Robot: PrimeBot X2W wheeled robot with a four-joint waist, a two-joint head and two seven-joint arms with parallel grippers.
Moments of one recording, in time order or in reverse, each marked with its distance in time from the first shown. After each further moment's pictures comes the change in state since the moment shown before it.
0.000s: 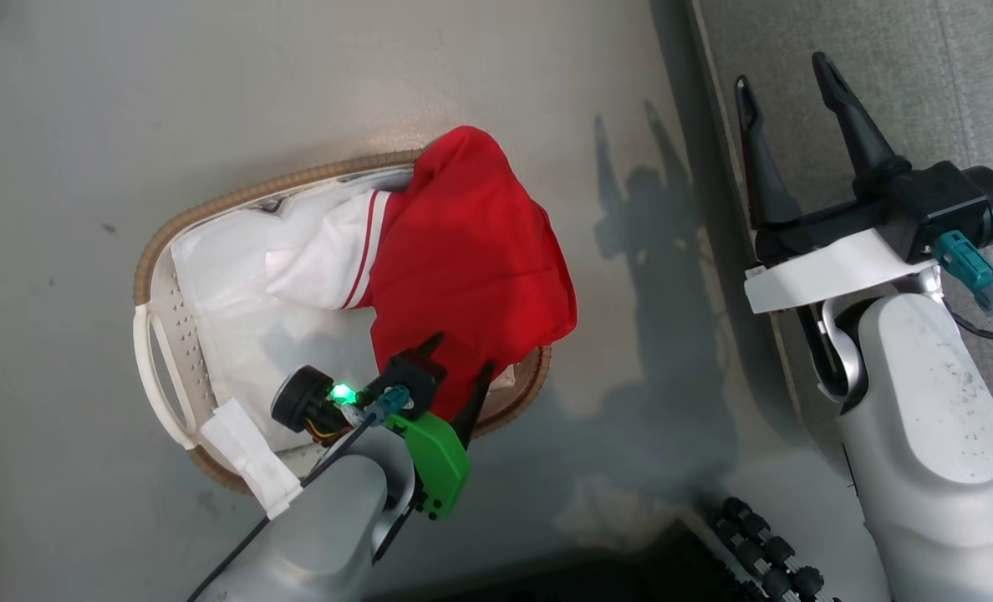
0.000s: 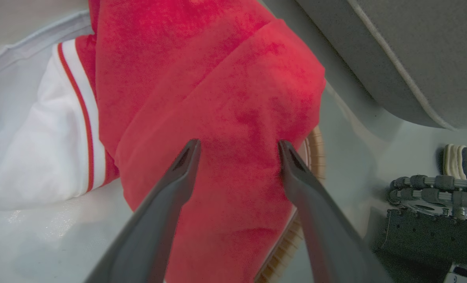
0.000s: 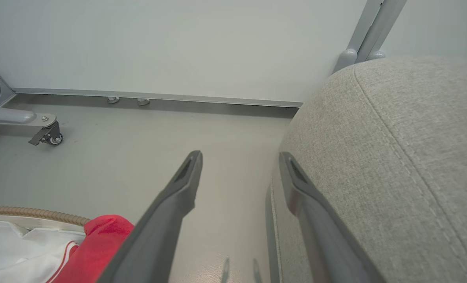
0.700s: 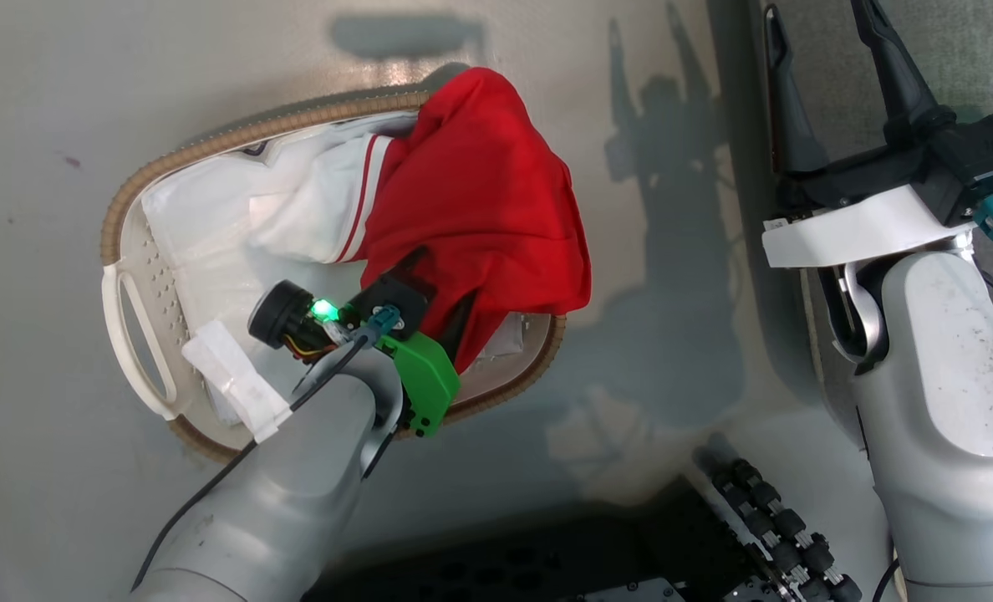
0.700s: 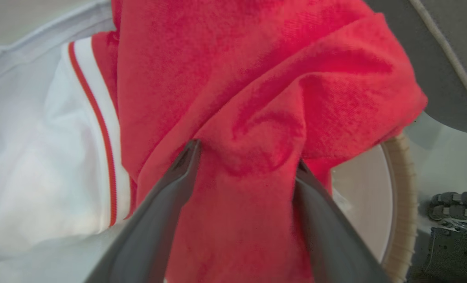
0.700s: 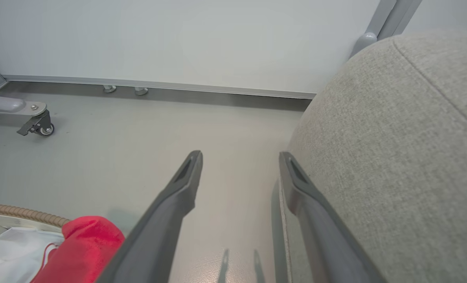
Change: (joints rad) left arm -0.161 0.000 -0.005 0.056 0.010 0.029 0.000; right arm -0.064 -0.005 -0.020 -0.053 -0.007 0.000 0.000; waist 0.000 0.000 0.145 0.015
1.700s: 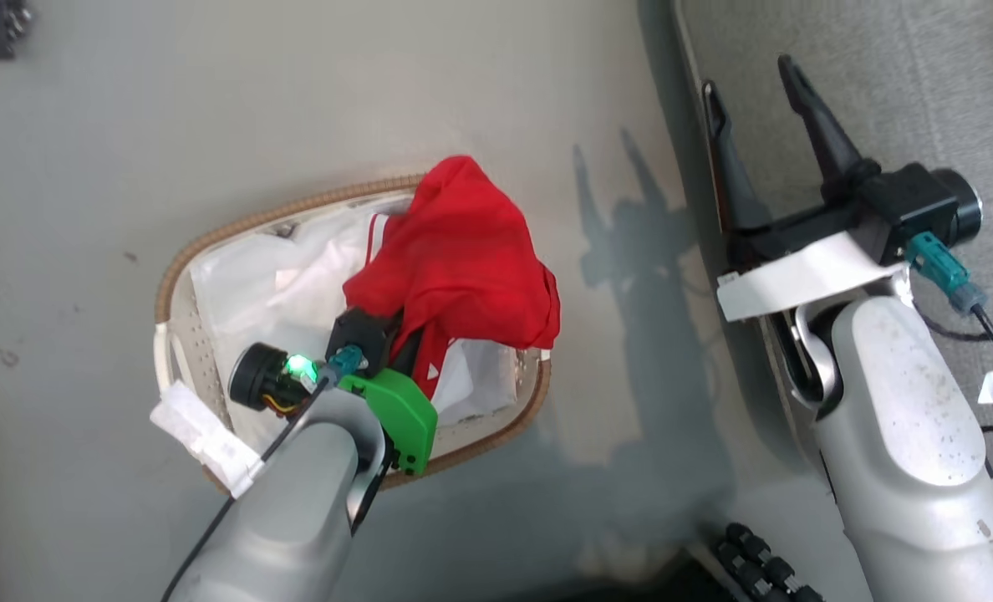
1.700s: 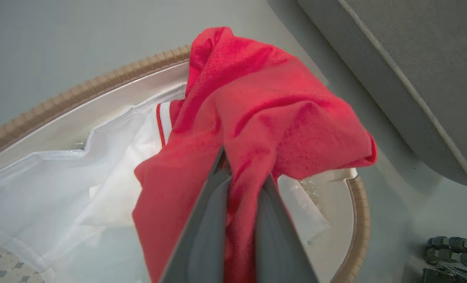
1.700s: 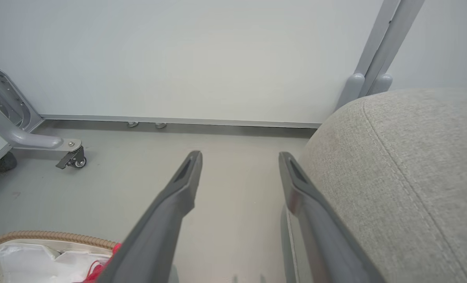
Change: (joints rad) left arm 0.126 0.002 0.151 -0.043 -0.005 0.003 0.000; right arm 0.053 0.028 0.058 0.064 0.033 0.000 0.000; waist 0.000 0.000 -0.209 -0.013
